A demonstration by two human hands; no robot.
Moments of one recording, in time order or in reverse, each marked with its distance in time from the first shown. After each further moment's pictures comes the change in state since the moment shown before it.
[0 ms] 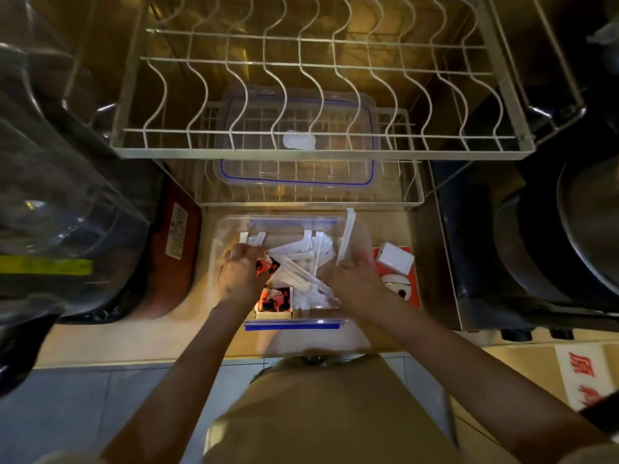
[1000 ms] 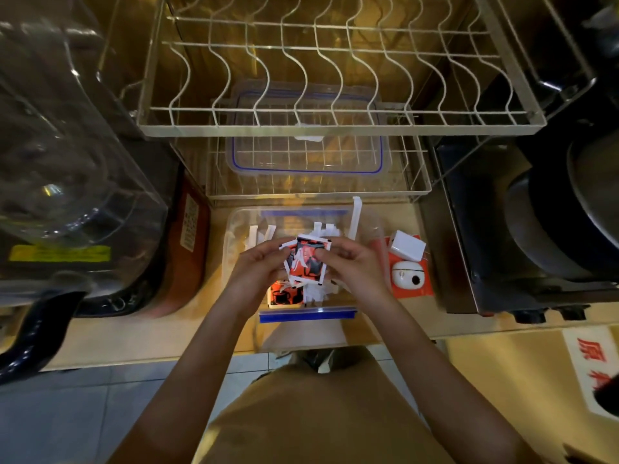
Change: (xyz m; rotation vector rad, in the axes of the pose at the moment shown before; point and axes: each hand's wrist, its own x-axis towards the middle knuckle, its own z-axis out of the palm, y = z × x) left_hand -0.024 0.002 -0.025 -1.345 -0.365 -0.094; right_hand -0.002 -0.047 -0.011 1.701 0.423 0.406
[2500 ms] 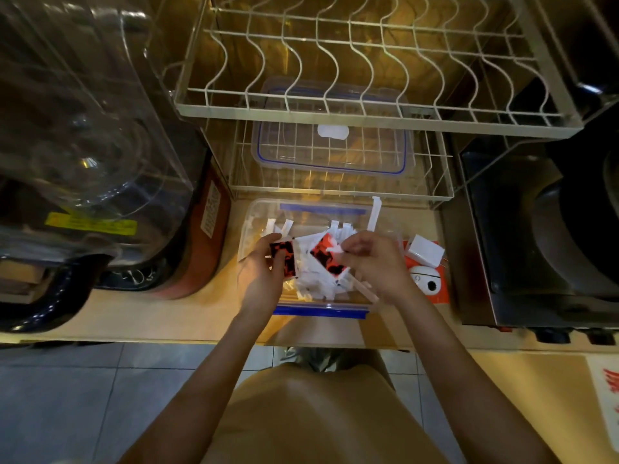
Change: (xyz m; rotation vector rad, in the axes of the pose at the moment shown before) left_hand -0.010 -0.029 -0.002 0.705 0.562 0.382; right_hand 0.011 -0.008 -0.014 -0.423 -0.025 -0.060
